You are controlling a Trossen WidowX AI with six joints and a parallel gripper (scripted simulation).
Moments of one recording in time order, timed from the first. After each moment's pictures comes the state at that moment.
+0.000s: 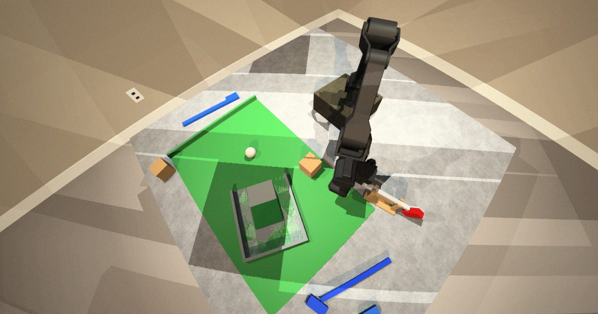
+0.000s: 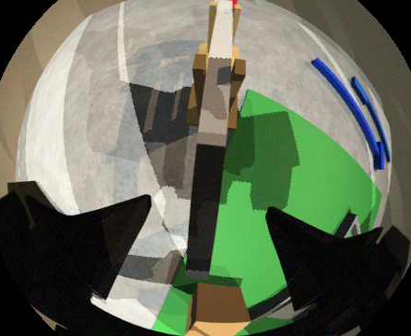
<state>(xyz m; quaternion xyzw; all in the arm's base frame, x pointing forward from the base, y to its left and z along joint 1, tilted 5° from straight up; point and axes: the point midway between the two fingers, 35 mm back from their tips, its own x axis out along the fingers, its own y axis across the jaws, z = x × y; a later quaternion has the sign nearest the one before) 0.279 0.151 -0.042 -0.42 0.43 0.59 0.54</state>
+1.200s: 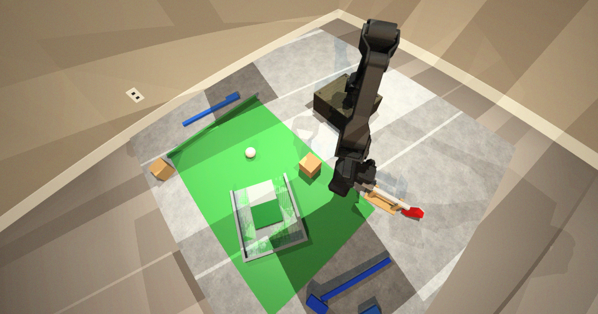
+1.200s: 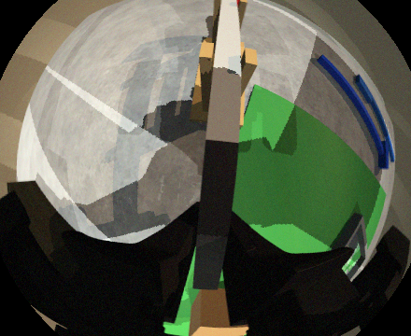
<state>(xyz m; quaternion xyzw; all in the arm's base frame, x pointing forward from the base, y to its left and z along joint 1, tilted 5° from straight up) 0.275 0.149 -0.049 -0.42 0.43 0.59 0.54</state>
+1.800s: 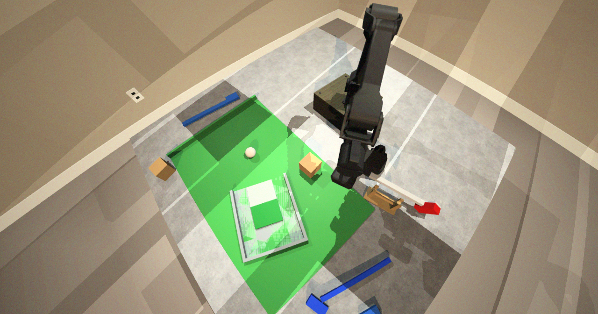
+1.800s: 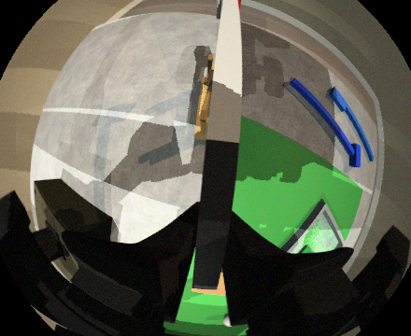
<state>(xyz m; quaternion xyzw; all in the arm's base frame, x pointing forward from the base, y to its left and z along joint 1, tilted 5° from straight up) 0.283 0.148 0.041 -0.42 0.43 0.58 0.54</state>
